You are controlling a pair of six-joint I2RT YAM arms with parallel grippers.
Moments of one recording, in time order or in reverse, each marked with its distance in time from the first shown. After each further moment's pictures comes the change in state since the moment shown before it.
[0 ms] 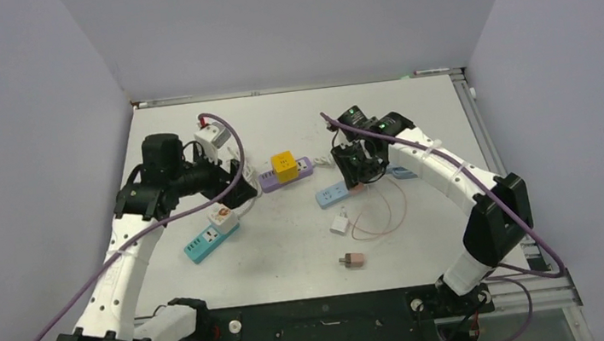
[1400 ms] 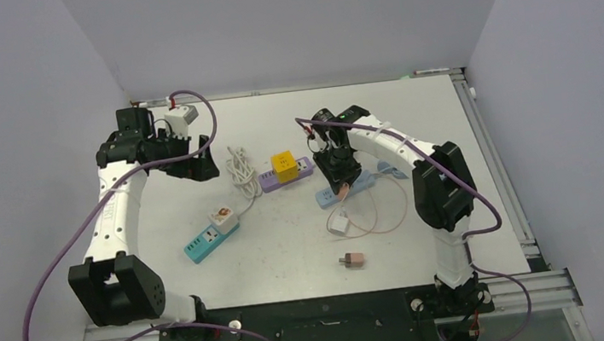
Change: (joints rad) left arm 0.301 0.379 0.285 -0.240 -0.119 0.227; right arm 0.013 0.393 0.250 -0.087 -0.040 -0.031
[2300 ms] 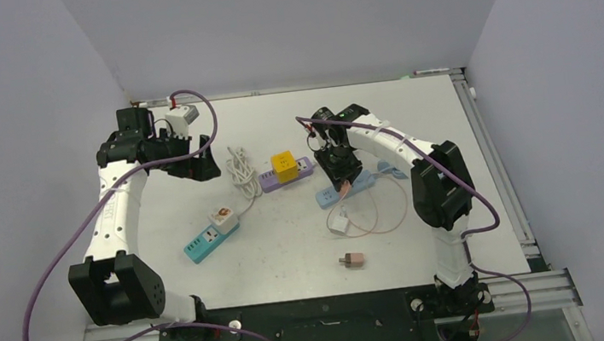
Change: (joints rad) left arm 0.000 0.006 0.003 0.000 0.030 0.001; right arm -0.008 0.024 0.022 -0.006 0.045 -0.004
